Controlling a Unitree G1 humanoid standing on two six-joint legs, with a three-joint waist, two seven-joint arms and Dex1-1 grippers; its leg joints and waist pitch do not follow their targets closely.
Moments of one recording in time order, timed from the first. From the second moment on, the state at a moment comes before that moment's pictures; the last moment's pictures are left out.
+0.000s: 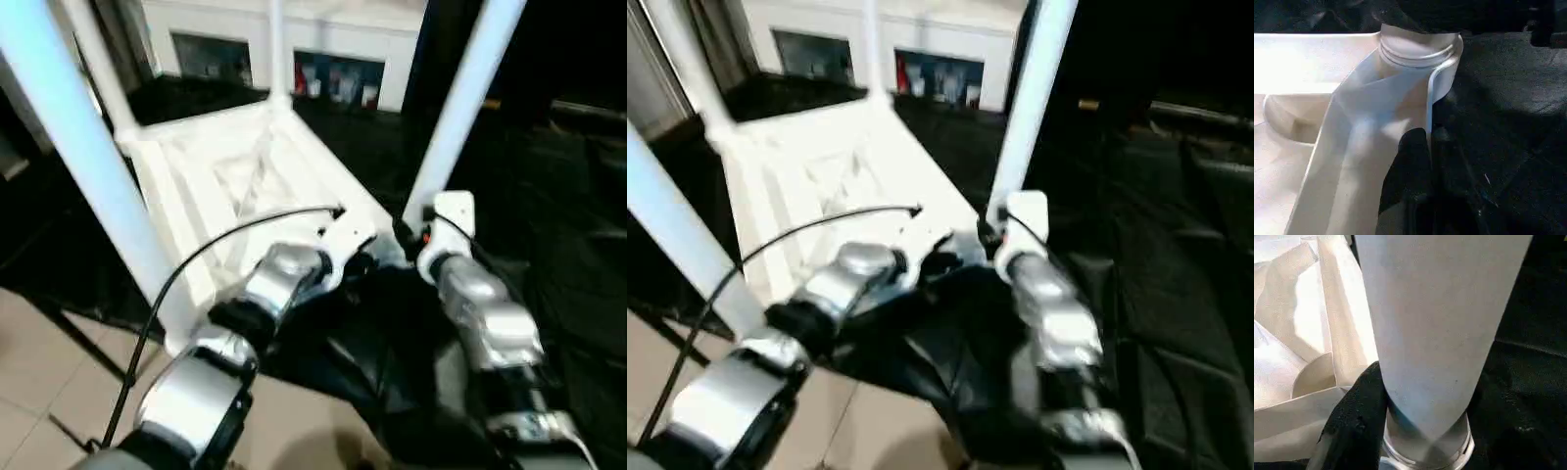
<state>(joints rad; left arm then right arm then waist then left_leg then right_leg) -0.85 -0.03 -0.24 0.98 0.11 0.15 -0.63 -0.47 -0.07 -0.05 0.32 0.09 0.41 0.08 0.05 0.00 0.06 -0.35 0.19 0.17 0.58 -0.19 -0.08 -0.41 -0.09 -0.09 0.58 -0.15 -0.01</state>
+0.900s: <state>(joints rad) -0.77 0.15 -0.26 0.89 0.08 -0.03 -1.05 -0.09 -0.55 -0.08 -0.06 0.34 0.46 0.82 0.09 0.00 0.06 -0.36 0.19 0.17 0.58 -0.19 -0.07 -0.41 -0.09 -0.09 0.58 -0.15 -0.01</state>
